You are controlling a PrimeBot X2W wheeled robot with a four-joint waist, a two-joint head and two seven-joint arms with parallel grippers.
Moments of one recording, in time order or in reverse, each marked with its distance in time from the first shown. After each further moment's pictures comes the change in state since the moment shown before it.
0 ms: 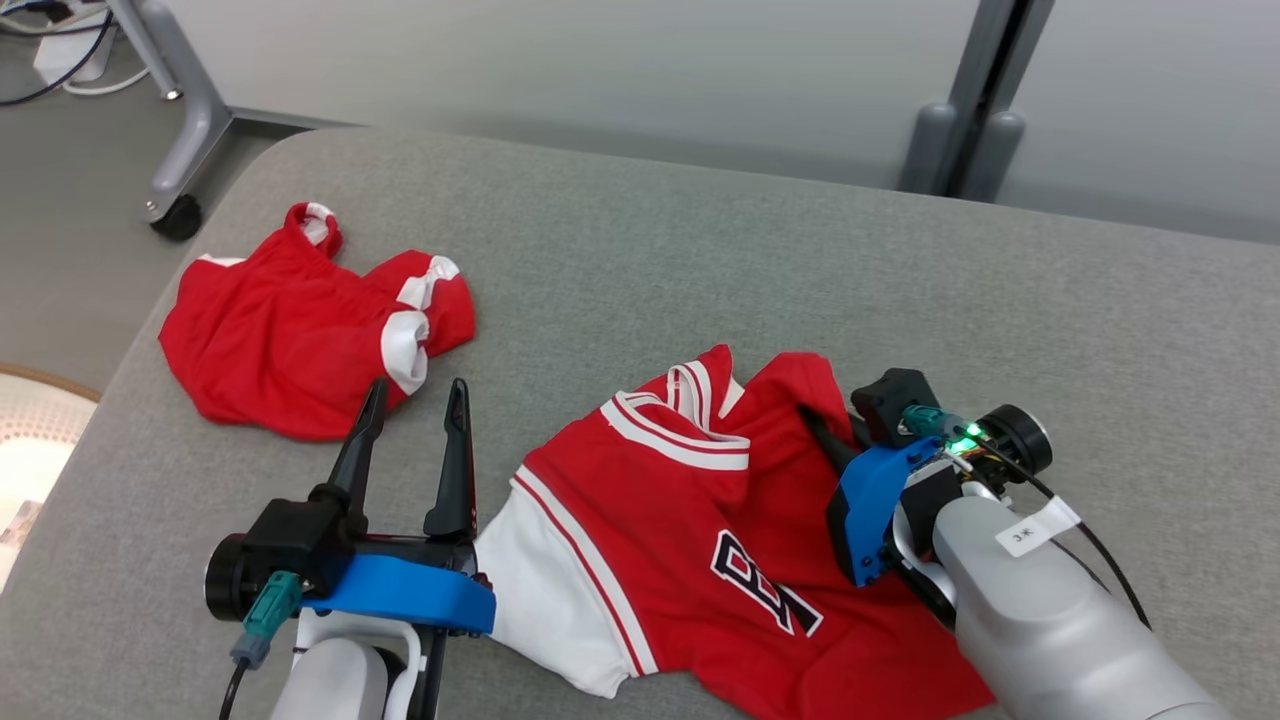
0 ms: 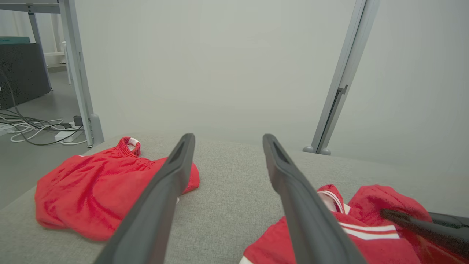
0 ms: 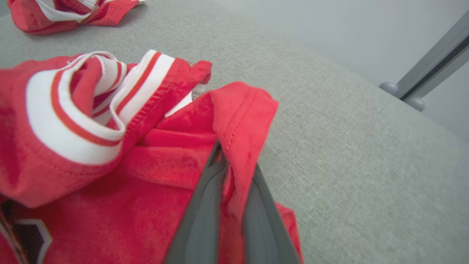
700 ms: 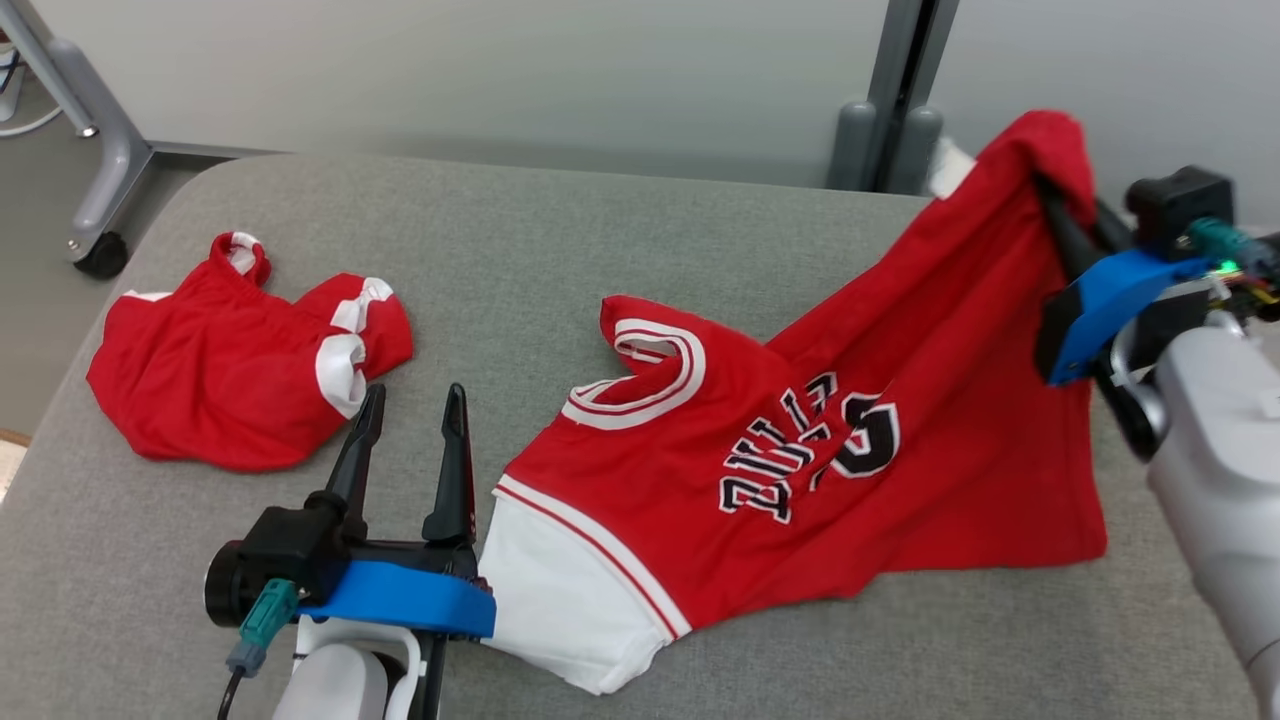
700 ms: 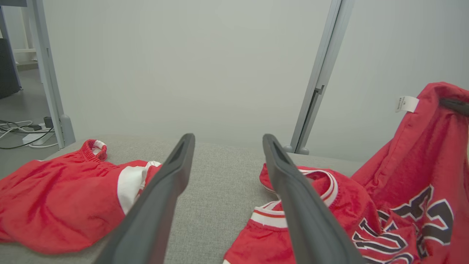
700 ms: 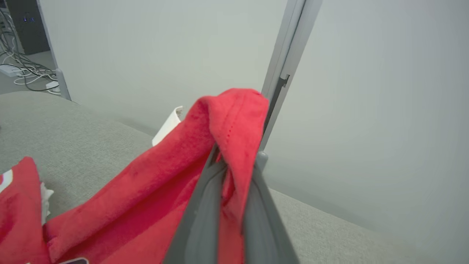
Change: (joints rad) left arm 0.032 -0.001 0.003 -0.023 -0.009 0.009 0.000; right arm -0.116 -0.209 -0.294 -0.149 -0.052 0.000 -0.071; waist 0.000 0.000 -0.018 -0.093
